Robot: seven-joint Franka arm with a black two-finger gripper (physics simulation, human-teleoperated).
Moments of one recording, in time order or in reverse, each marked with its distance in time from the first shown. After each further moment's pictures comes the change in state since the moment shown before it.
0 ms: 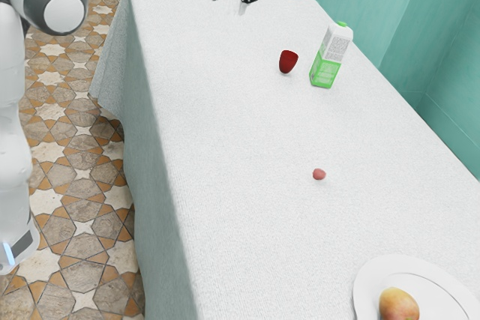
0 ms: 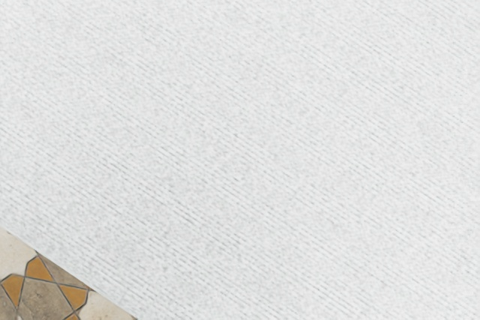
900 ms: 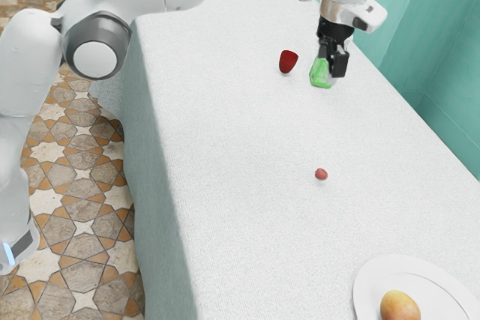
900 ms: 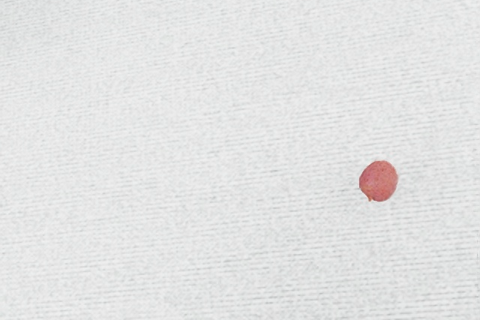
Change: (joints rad) arm -0.444 0.285 -0.059 0.270 0.153 0.223 0.276
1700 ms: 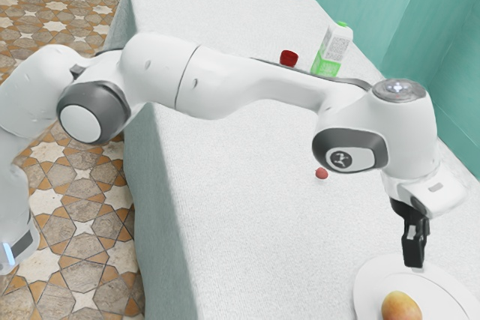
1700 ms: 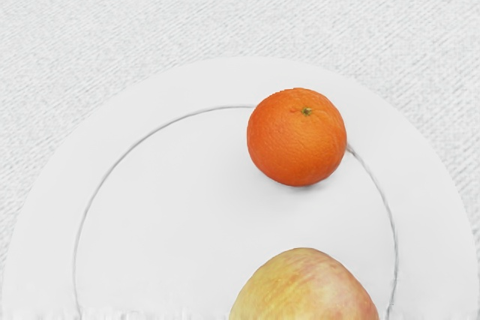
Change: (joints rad) arm -0.441 0.266 -0.061 -0.005 -0.111 0.569 0.048
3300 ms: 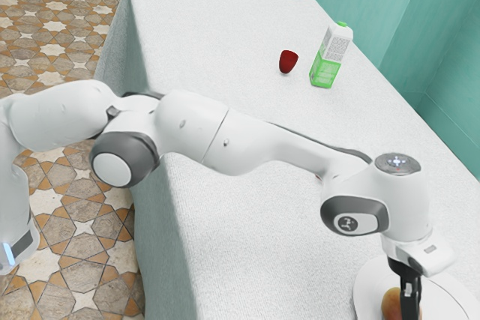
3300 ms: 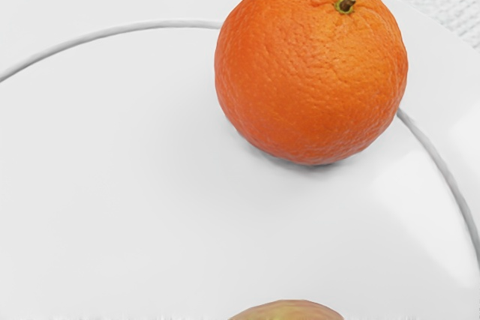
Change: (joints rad) arm 0.048 0.299 -0.050 0.167 -0.095 0.123 0.013
